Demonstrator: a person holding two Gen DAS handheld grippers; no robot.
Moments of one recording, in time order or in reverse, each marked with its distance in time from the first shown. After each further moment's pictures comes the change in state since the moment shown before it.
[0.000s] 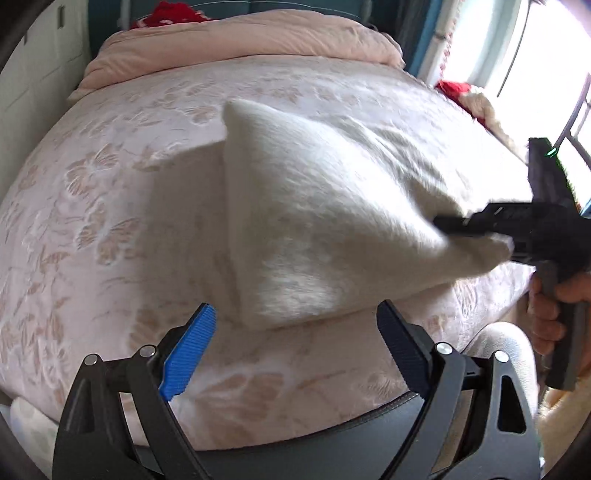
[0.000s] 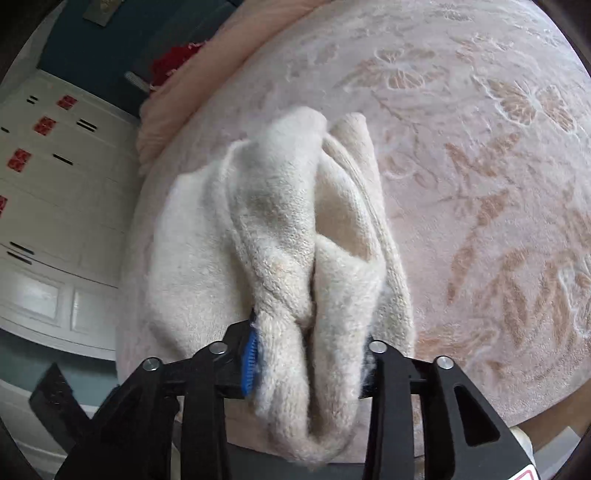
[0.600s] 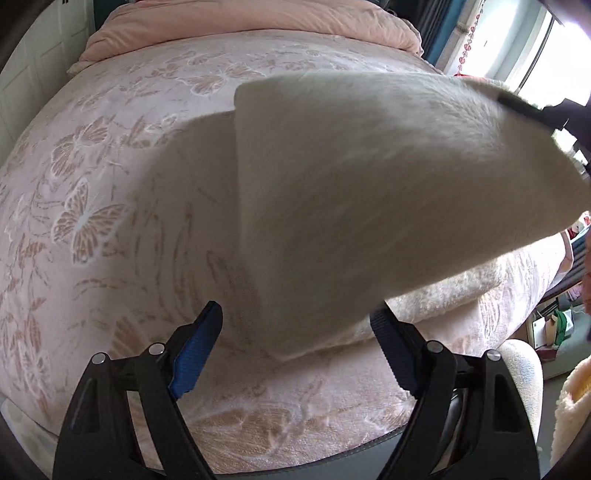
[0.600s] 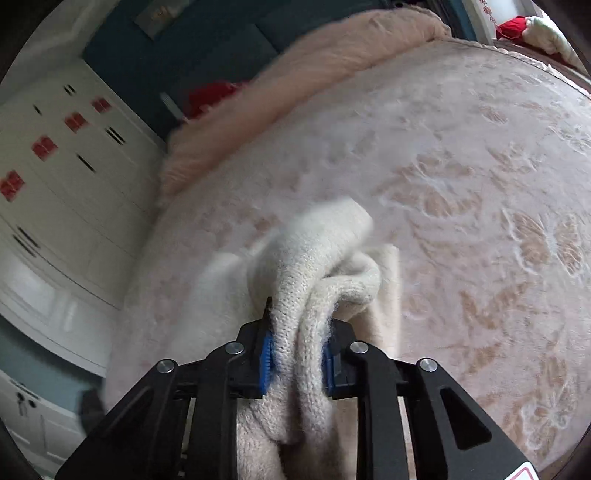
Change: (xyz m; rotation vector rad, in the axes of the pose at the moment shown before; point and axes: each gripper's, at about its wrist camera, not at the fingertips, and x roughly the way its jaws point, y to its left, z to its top) left arm 0.043 0.018 0.014 -0.080 0.098 -0.004; right arm -0.003 0.020 0.053 -0.158 -0.127 -0.080
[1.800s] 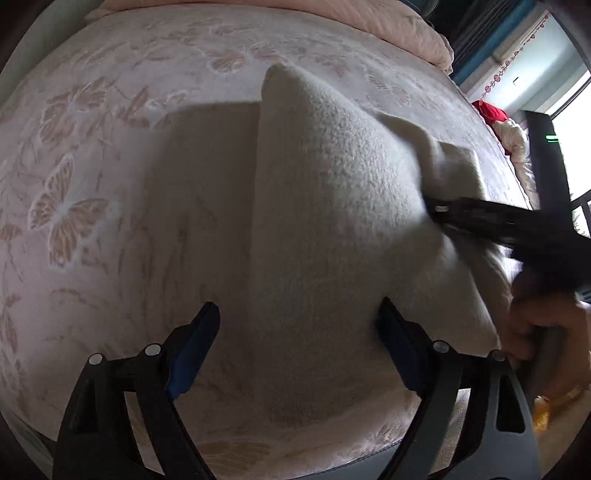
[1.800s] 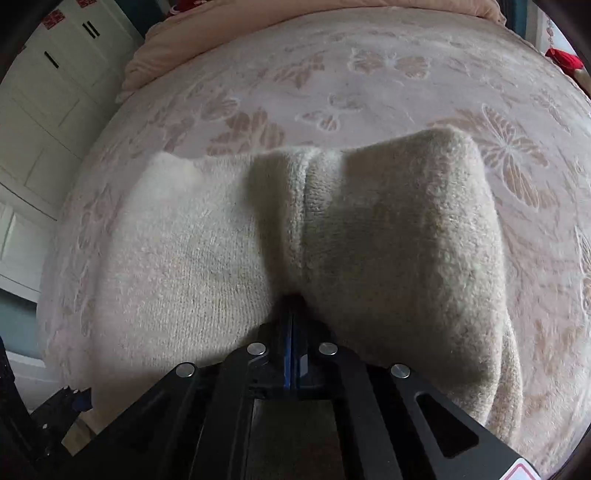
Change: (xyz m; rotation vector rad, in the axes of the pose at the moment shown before) left arm 0.018 0.026 0.045 -0.192 0.082 -0.082; right arm 0.111 0.062 0.020 -0.190 0.250 -0.171
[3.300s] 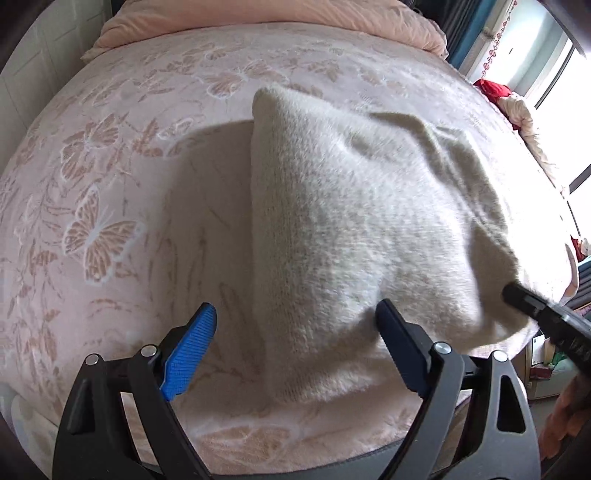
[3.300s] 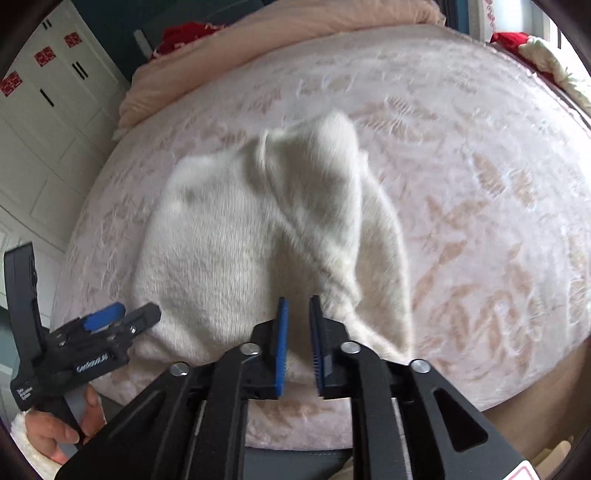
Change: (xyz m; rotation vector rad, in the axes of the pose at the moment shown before) left arm -0.026 -0.030 -0.007 0.100 -0.046 0.119; right arm -0.126 -0.029 -0.108 0.134 -0.146 -0.031
